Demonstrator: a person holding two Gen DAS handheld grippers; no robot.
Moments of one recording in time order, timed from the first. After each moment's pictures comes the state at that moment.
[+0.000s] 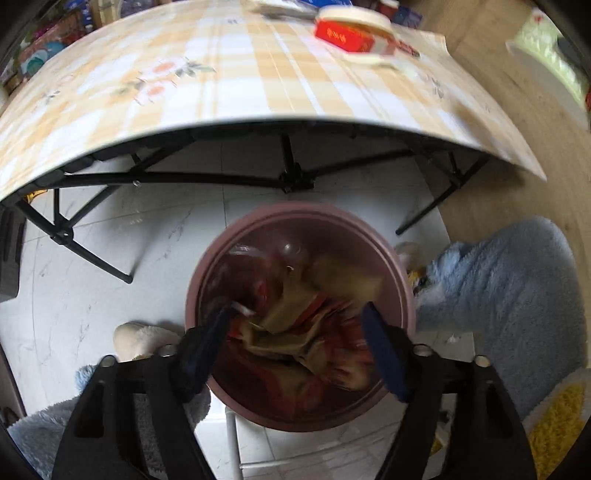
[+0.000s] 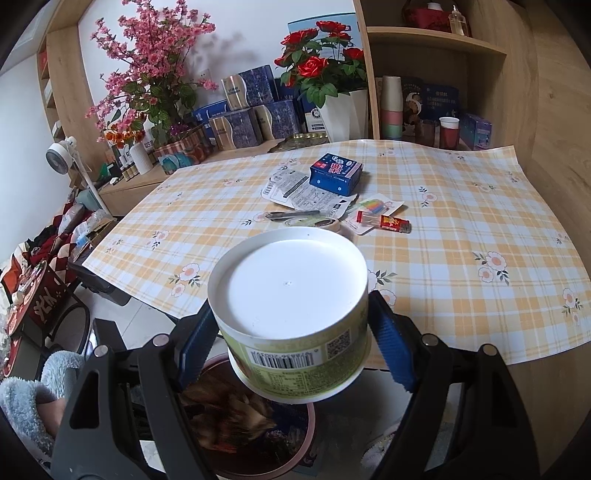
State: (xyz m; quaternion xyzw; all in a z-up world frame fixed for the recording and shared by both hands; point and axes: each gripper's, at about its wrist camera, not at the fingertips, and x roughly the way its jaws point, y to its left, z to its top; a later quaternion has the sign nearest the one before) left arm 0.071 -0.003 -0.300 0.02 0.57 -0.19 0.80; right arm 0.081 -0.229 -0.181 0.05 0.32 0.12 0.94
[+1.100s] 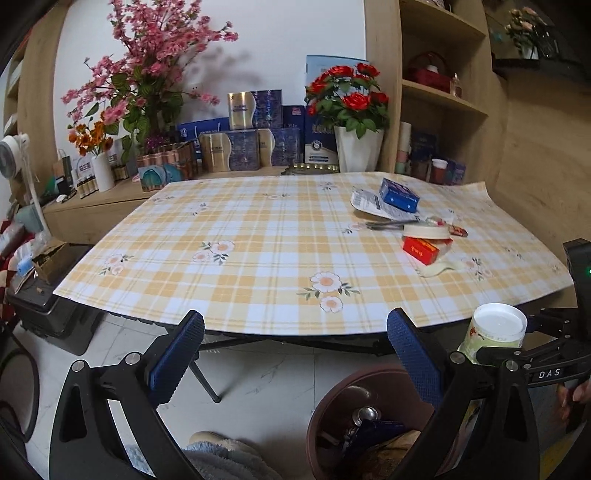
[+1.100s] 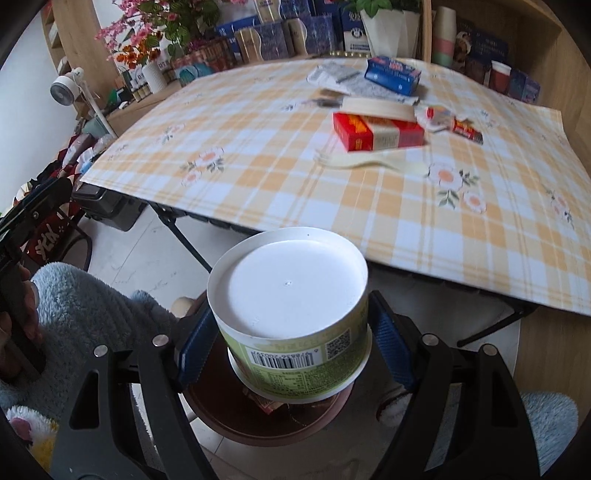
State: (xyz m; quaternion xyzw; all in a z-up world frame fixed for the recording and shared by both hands) left arm 0.038 0.080 -0.183 0.02 0.29 -0.05 0.96; right arm 0.085 -0.159 -0.276 0.00 0.45 0.15 0.88
